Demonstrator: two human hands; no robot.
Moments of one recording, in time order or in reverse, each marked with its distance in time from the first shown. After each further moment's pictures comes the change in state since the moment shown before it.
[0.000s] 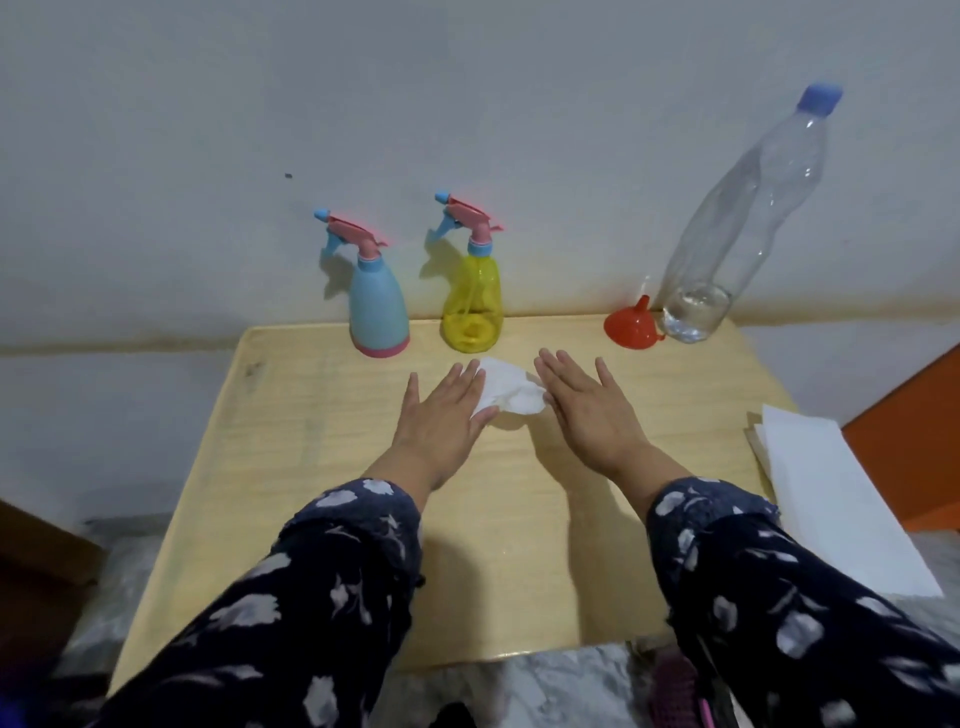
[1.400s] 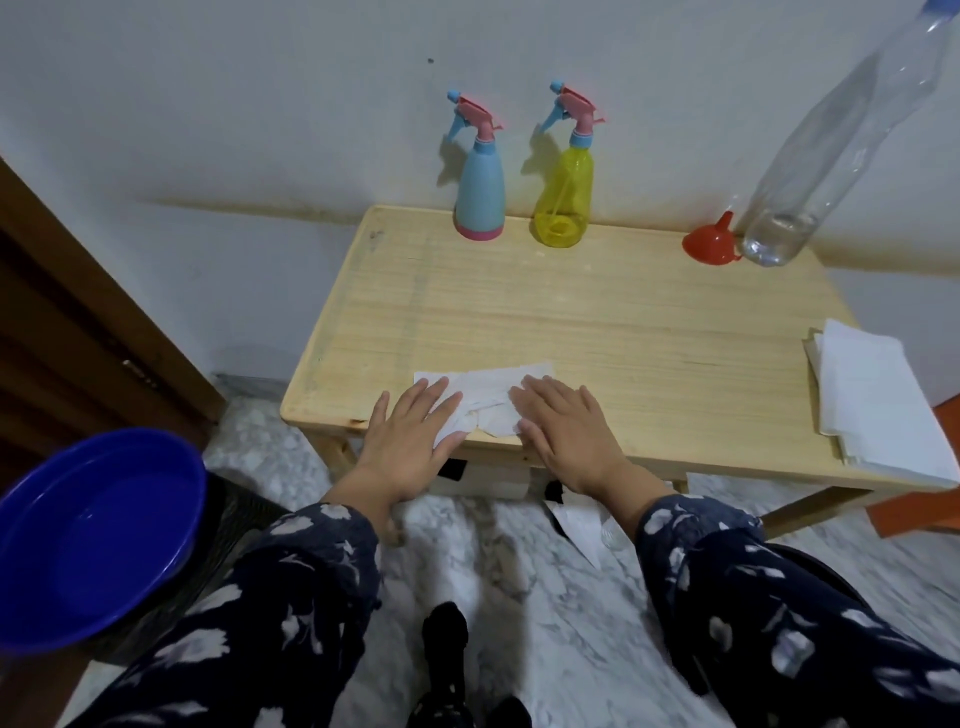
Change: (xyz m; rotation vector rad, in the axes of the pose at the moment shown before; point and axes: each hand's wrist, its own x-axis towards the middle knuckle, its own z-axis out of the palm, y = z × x) left_hand -0.241 -0.021 0.082 -0.049 0.004 -0.217; right_hand -0.156 -0.132 0.044 0.185 -0.183 -0.168
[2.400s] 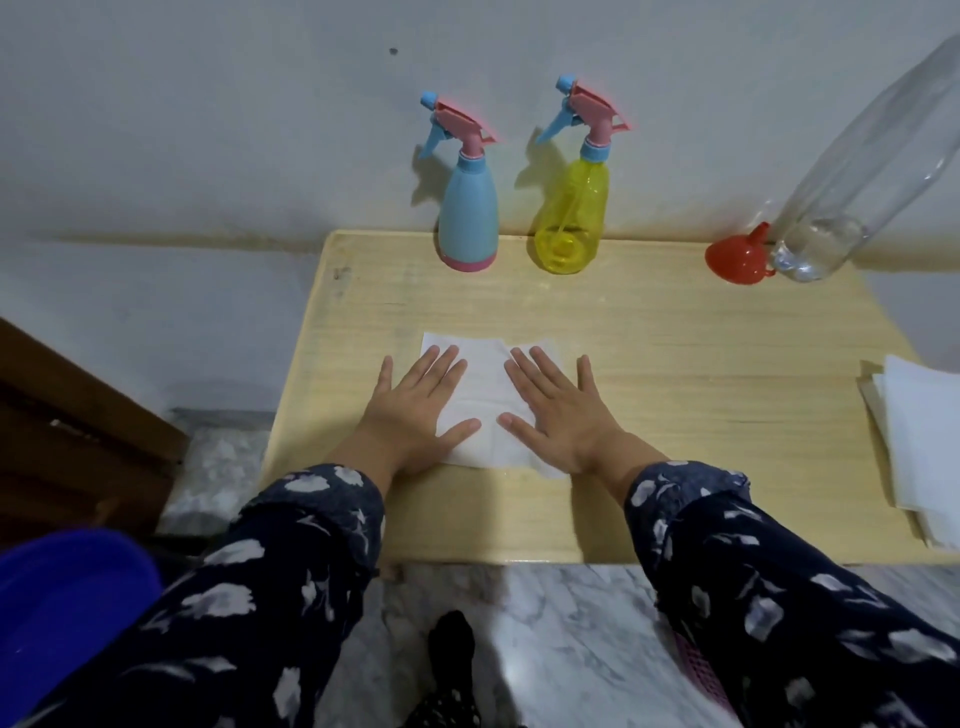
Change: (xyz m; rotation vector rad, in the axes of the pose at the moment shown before) left_hand 0.158 -0.055 -0.020 0.021 0.034 0.176; right_hand 0.140 0.036 -0.009 -0.118 -0.127 0.058
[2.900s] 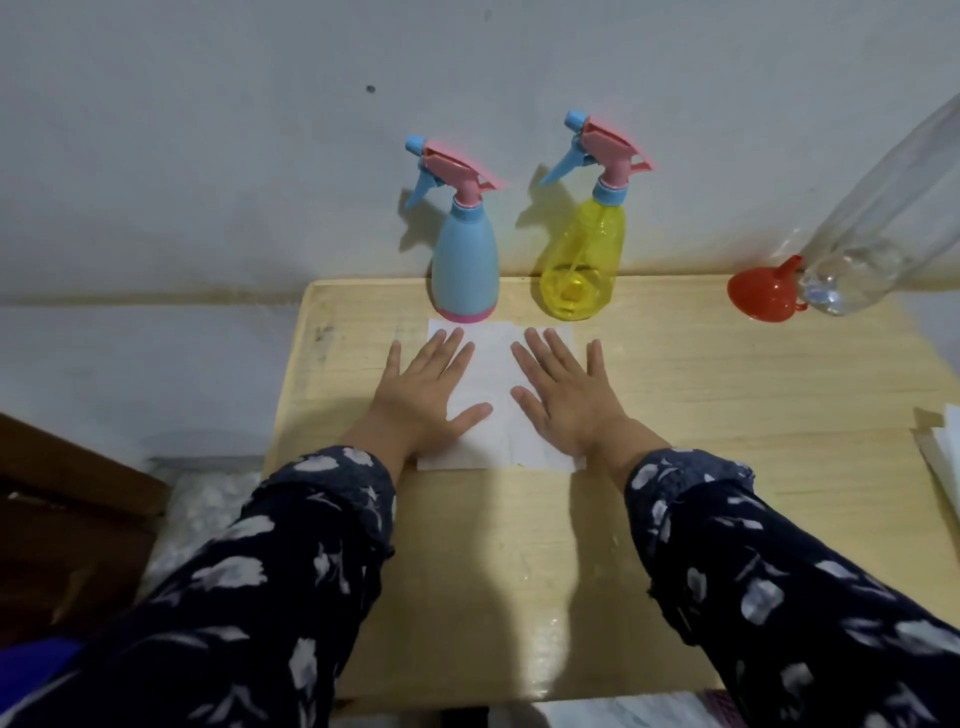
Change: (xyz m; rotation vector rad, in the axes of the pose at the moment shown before) left_hand 0.113 -0.037 -0.016 0.063 -0.069 0.004; right_hand 0.098 0.038 -0.017 -0.041 0.080 0.116
